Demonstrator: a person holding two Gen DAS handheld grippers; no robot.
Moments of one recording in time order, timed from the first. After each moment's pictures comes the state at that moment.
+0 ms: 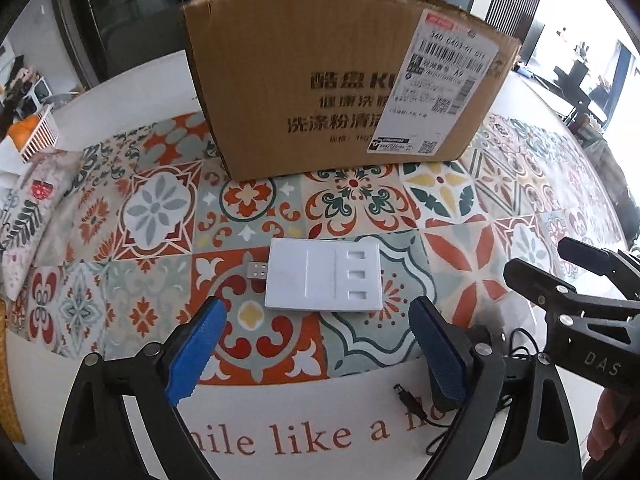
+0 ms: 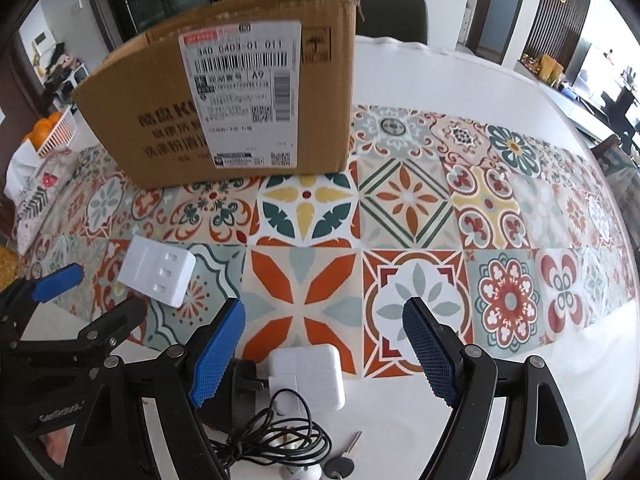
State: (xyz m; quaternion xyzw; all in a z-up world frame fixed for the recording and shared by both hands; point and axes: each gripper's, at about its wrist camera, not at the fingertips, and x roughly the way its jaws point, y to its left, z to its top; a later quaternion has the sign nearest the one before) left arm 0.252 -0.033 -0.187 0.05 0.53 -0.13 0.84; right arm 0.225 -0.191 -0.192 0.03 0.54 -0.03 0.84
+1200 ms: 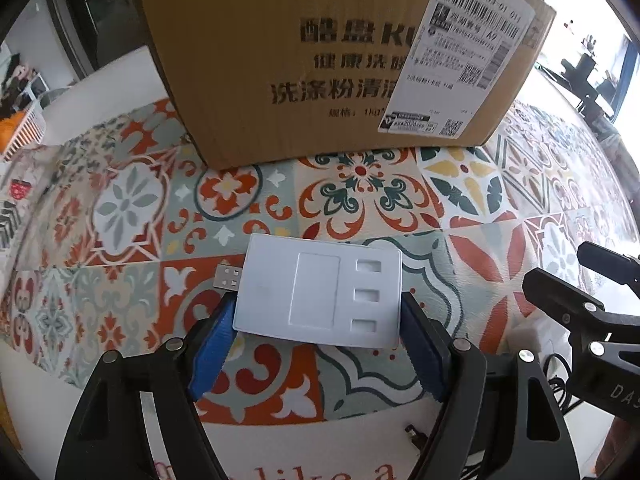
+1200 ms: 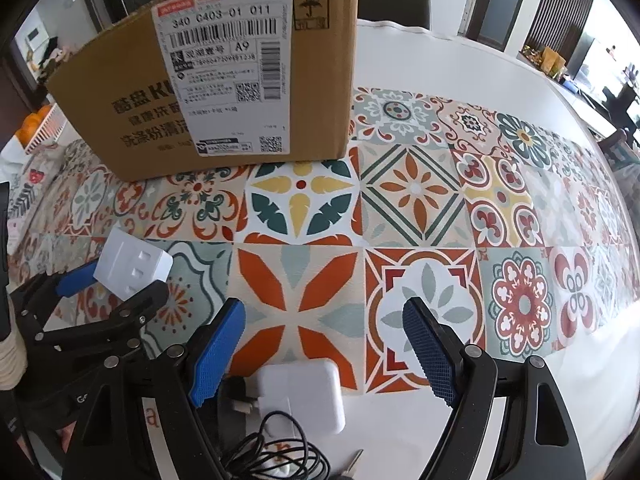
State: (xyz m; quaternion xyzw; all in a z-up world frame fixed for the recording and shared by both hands) left arm 0.273 -0.044 -0.222 0.06 0.54 -0.12 0.83; right arm 0.242 -0.195 -0.211 0.03 0.55 -0.04 0.83
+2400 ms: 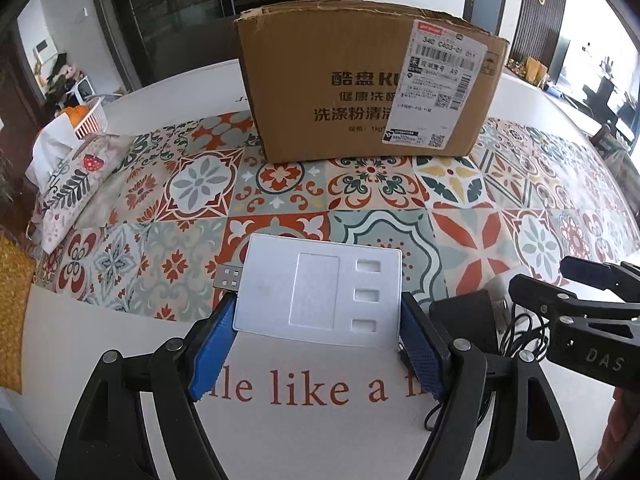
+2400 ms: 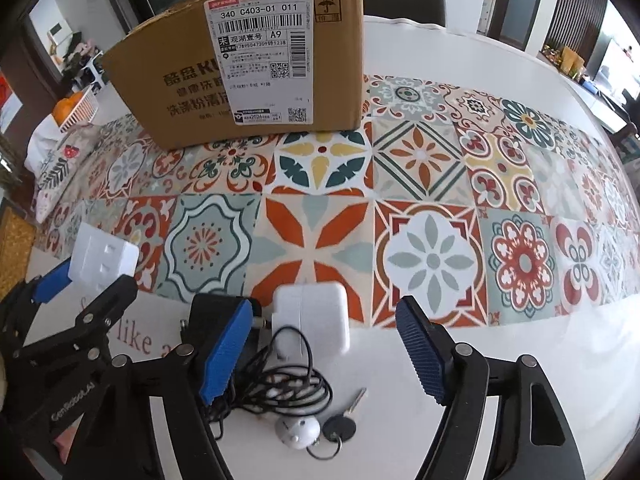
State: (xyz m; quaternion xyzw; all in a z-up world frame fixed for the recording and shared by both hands) left arm 0.194 -0.031 -0.182 0.05 0.49 -0.06 0.87; right arm 0.199 -0.195 -0.201 0.04 0.56 0.01 0.83
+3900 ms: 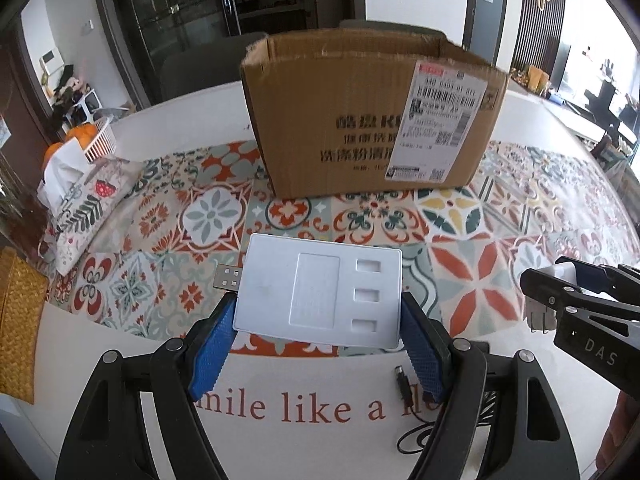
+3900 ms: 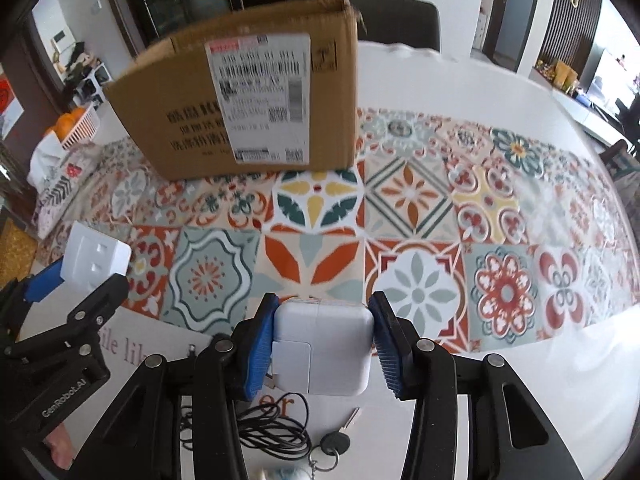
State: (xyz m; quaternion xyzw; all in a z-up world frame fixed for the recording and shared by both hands) left arm 0.202 -0.035 -0.151 0.06 0.47 -0.05 0.88; right arm 0.206 -0.200 -0.170 0.03 0.52 0.00 0.85
